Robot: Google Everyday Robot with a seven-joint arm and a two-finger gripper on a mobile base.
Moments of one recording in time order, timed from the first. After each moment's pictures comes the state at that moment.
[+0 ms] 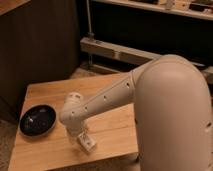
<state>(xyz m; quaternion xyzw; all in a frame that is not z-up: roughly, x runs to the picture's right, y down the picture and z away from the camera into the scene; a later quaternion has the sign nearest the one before) -0.146 0.237 0.746 -0.32 0.10 0.40 0.86</state>
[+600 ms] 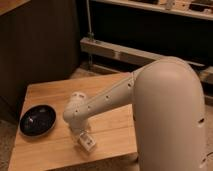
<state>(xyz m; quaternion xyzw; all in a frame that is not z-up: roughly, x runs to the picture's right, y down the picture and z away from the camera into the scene) -0.140 0.236 0.766 -0.32 0.10 0.40 0.85</state>
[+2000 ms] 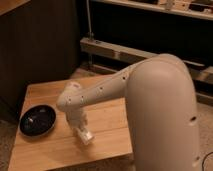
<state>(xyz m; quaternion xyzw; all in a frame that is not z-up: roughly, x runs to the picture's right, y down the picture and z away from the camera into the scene) -0.148 0.175 0.752 -0.31 0.13 0.42 0.85</state>
